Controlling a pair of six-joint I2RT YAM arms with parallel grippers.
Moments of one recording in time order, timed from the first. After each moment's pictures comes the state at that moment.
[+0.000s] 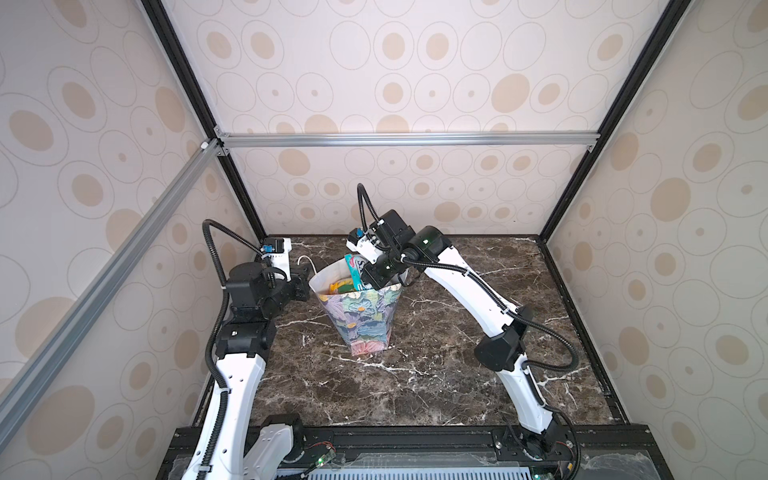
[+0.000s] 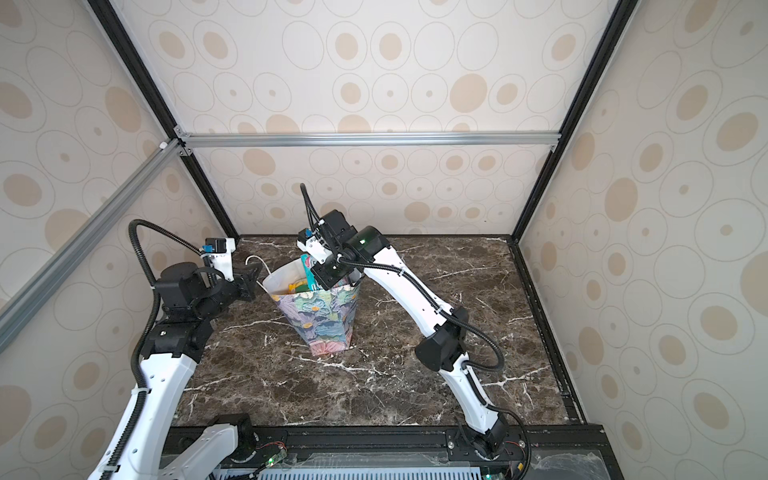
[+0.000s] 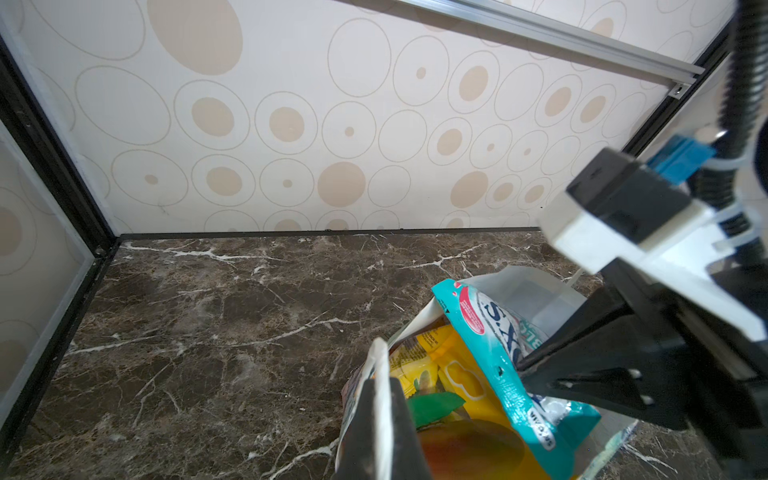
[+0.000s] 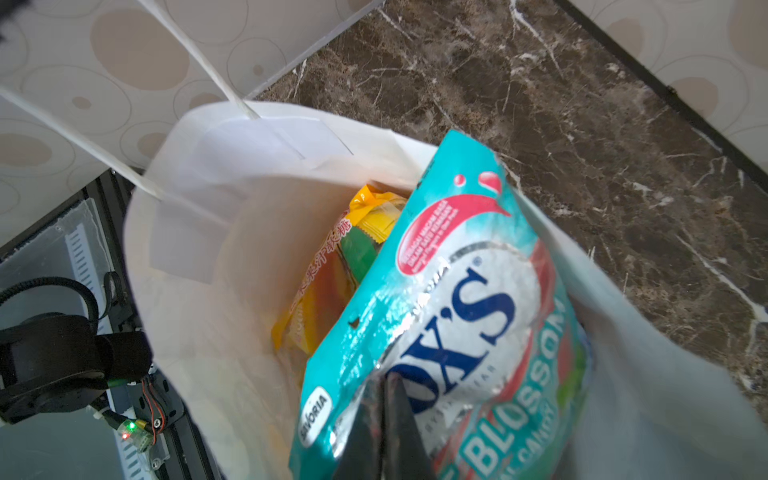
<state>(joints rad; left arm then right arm) 0.06 0.93 0.97 -0.33 0.39 -0.11 0.83 2.30 2.63 -1.26 -0.25 -0.04</state>
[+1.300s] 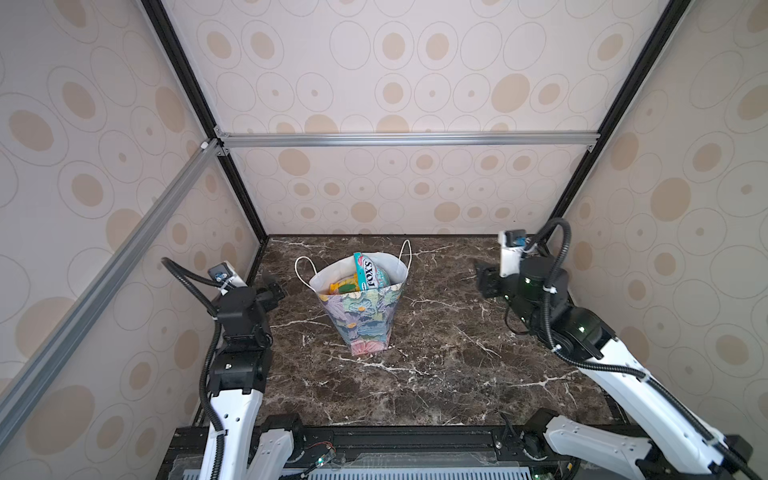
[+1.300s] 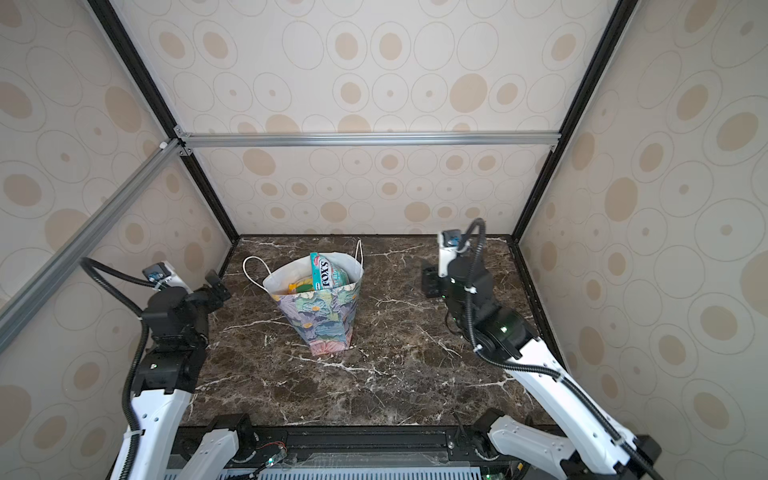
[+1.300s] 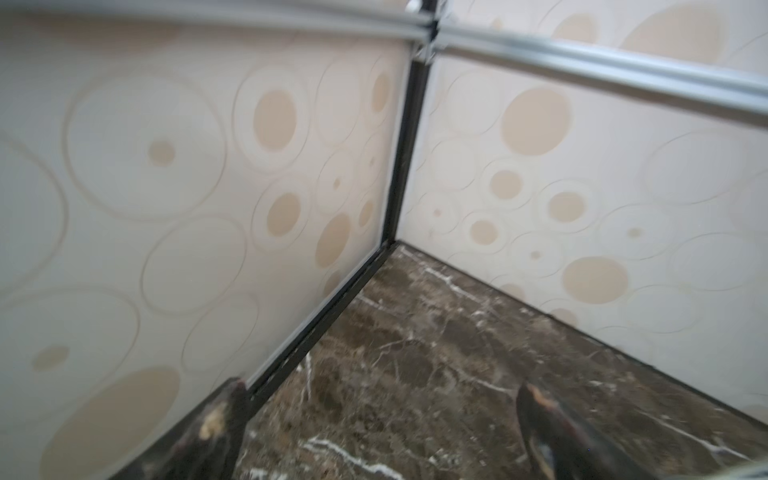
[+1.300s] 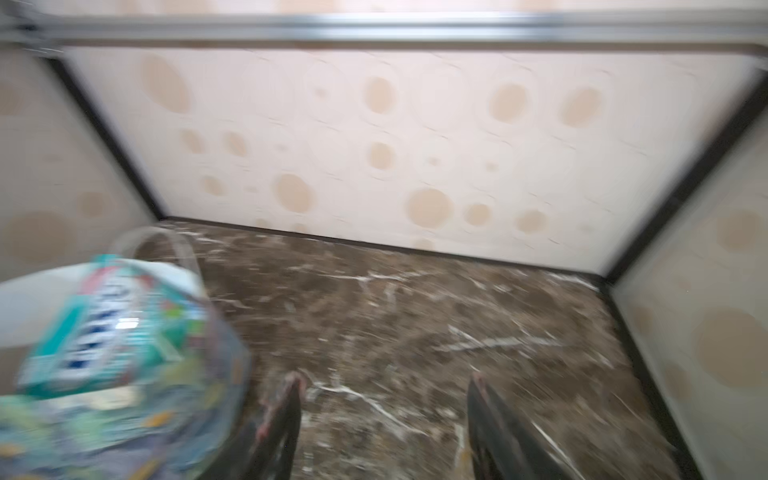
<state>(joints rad) 0.06 0.74 0.74 -0.32 -0.49 -0.32 0.52 0.90 1.04 -0.45 0.49 0.21</state>
